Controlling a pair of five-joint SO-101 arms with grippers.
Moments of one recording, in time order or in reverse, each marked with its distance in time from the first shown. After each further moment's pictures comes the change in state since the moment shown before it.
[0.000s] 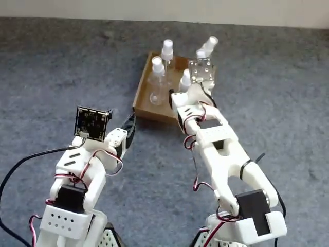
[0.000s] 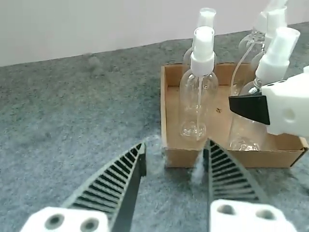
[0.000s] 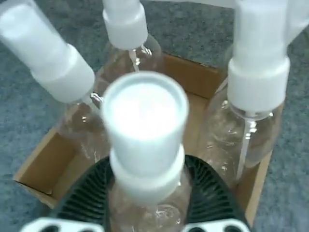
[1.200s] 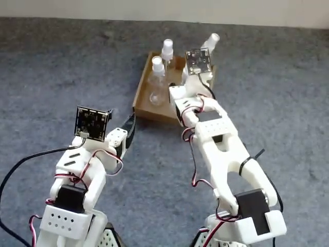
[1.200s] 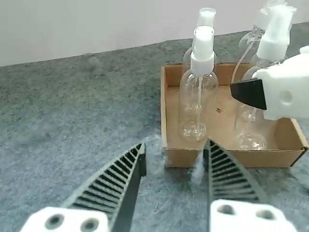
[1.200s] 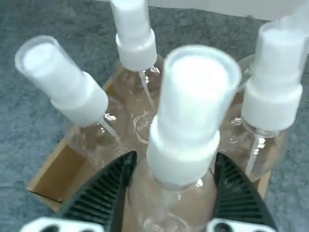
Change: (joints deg) left arm 0.0 0.0 0.0 0.0 0.0; right arm -0.7 0.1 -8.0 8.6 -0.1
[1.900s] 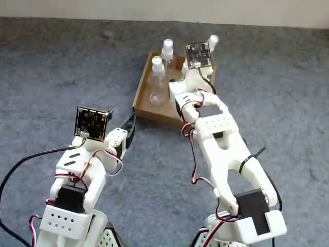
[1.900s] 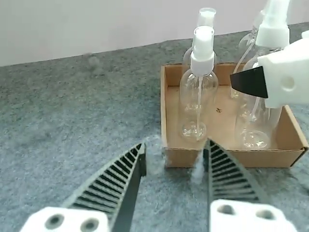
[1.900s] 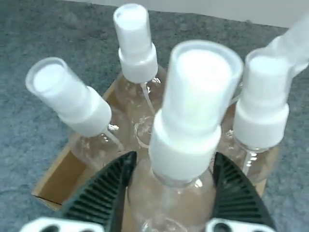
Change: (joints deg) left arm 0.0 0.0 0.0 0.0 0.0; right arm 0.0 0.0 -4.0 4.6 0.0
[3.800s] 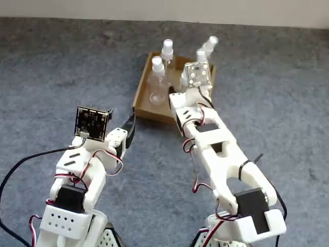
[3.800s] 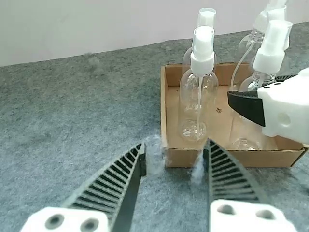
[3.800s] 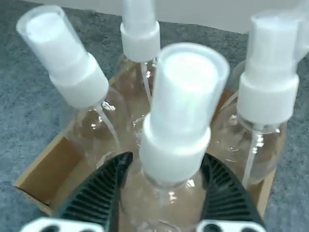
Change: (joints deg) left arm 0.0 0.0 0.0 0.0 0.0; right arm 0.0 0.4 15.0 -22.2 2.5
